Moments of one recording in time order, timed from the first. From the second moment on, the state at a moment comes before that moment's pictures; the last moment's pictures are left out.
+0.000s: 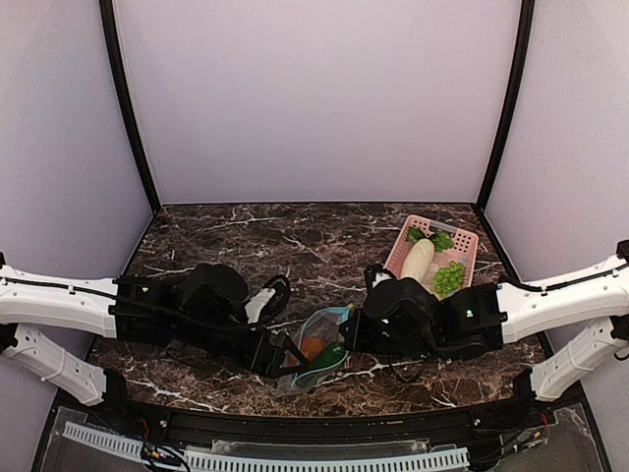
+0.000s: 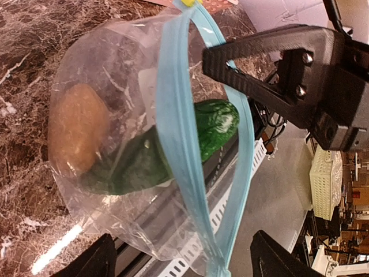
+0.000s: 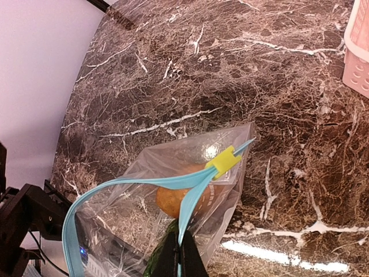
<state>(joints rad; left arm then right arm) -1.23 1.23 0.86 -0.38 0.15 -0.82 1.36 1.36 0.91 -0.30 0.41 1.13</state>
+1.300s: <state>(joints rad) -1.31 1.25 0.90 -0.48 0.05 -0.74 1.36 1.40 0.98 -0.38 0.47 1.13</state>
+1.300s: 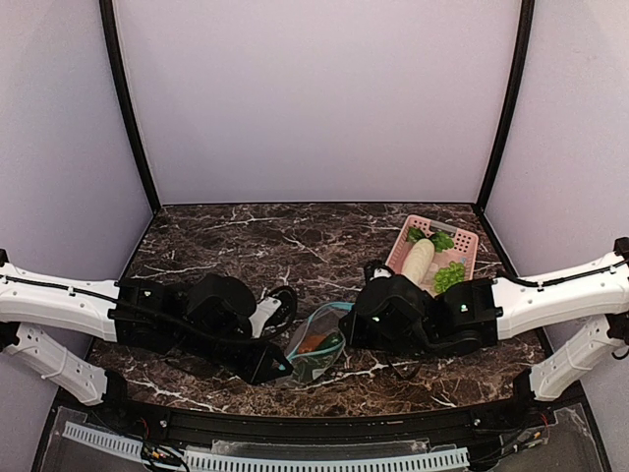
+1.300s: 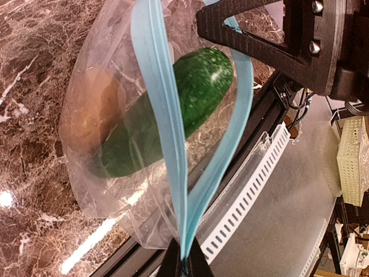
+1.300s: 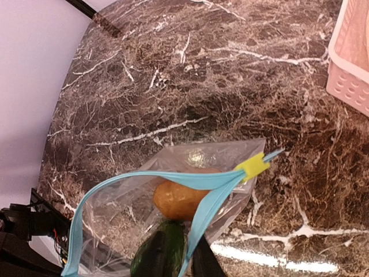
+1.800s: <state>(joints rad) -1.31 1.24 0.92 -0.52 0.02 -0.71 1.31 1.29 1.21 -0.65 0.31 0.81</state>
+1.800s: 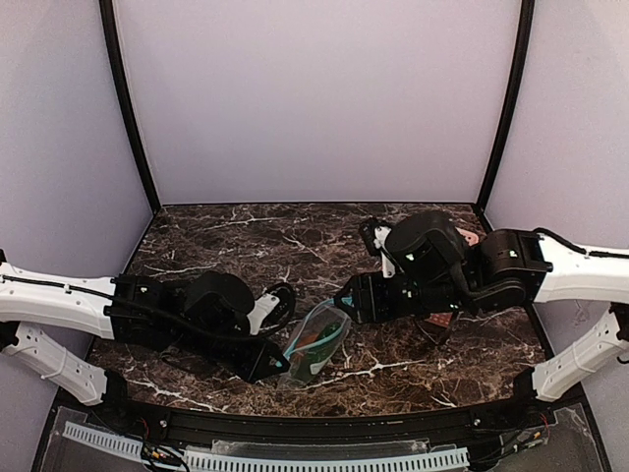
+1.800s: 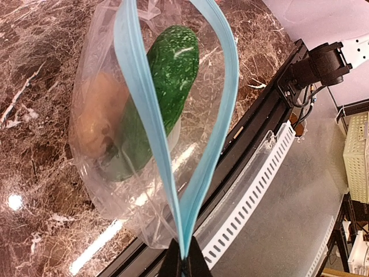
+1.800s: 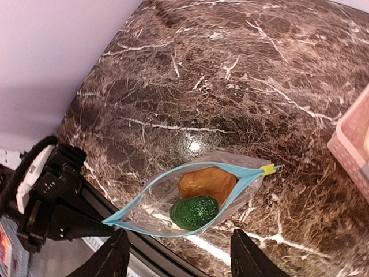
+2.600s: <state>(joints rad) -1.31 1.27 0.95 -0.56 -0.01 -0.68 1.17 1.66 1.40 -0.76 -0.03 0.52</state>
